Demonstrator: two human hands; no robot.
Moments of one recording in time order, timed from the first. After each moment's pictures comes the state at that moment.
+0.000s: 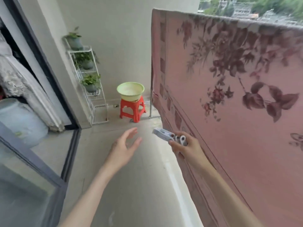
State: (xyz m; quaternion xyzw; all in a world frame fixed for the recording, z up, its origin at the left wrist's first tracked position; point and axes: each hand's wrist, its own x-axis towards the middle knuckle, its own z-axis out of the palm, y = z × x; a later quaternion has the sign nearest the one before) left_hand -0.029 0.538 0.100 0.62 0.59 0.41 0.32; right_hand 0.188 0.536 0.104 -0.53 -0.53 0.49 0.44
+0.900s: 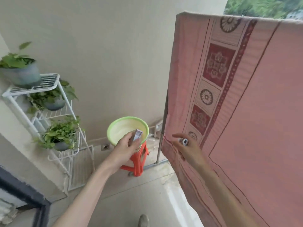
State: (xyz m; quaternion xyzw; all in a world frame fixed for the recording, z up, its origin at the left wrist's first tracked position) left_hand -0.192 1.294 0.075 0.60 0.49 0.39 0.49; right_hand 0.023 1.264 0.081 -0.64 -0.50 0.38 0.44
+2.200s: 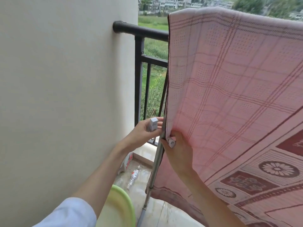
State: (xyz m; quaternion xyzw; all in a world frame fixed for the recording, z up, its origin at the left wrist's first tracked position) left_hand -0.004 1.863 0.101 0.72 0.04 0.10 0.68; right_hand 0.048 1.720 0.066 -0.87 -0.29 -0.13 0.39
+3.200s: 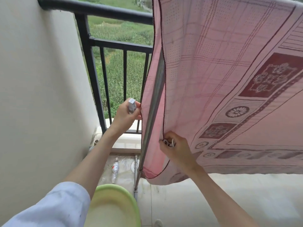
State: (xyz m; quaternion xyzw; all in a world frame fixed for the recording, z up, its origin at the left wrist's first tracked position) left_hand 0.004 1.895 0.088 0.74 0.00 0.13 0.66; right_hand -0.046 1.701 0.076 -0.85 -0.20 -0.01 0.48
